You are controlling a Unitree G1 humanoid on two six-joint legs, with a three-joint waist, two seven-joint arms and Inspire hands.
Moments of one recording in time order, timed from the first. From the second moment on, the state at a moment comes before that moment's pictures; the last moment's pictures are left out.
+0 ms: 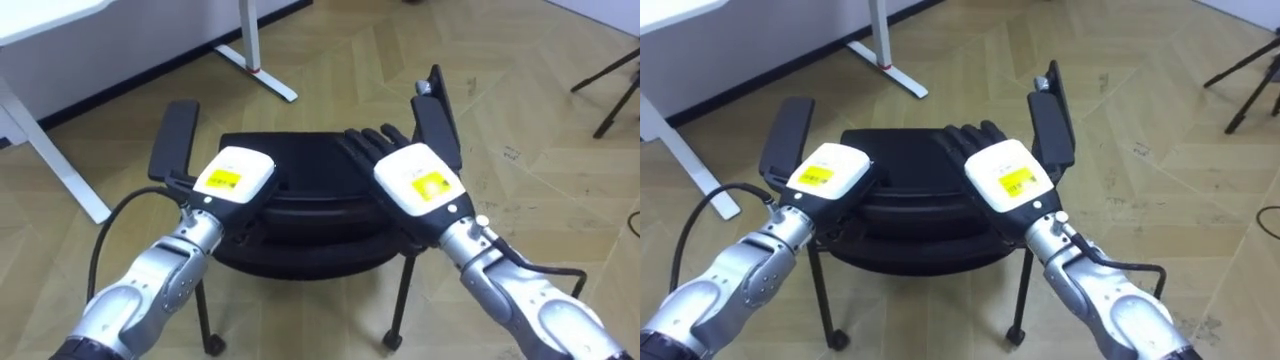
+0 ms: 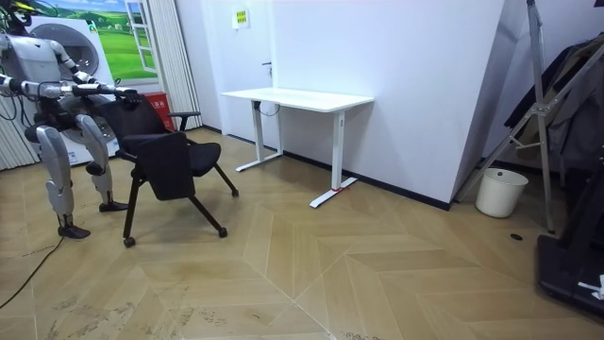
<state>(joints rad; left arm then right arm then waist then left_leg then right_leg) -0.21 0.45 -0.40 0.35 0.96 -0.17 0.15 -0.15 -0.53 0.50 0.22 -1.05 -0.13 -0.23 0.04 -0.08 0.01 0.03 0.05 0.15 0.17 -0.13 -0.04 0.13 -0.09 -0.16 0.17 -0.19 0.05</state>
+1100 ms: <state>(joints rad) -0.21 0.43 -0.41 0.32 0.96 -0.20 0.12 -0.17 -0.48 0.48 0.33 -1.07 -0.09 -0.28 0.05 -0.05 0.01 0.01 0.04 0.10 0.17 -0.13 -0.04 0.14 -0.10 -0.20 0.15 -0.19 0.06</state>
